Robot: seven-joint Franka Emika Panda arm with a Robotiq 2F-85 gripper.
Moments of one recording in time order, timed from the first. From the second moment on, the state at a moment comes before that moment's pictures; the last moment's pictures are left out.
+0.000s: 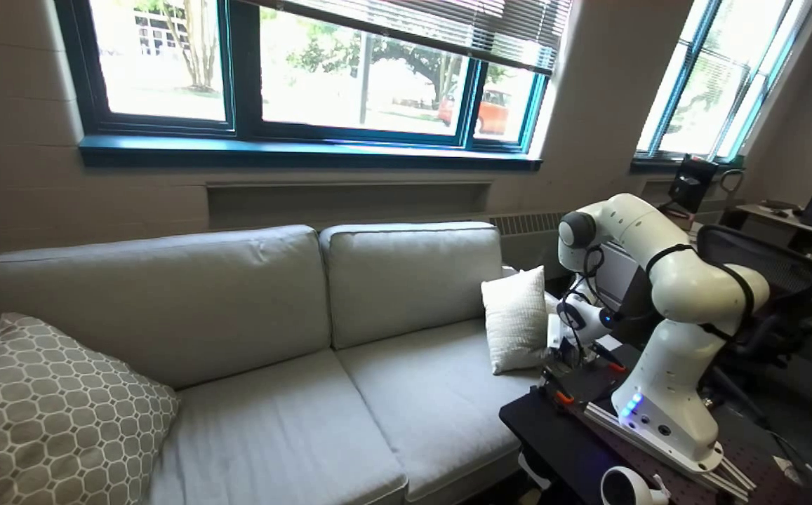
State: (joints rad) arm -0.19 1.27 -0.39 -1.83 2.61 2.53 -0.51
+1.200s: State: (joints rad) arm -0.34 0.71 -0.46 -2.05 2.60 2.50 -0.23
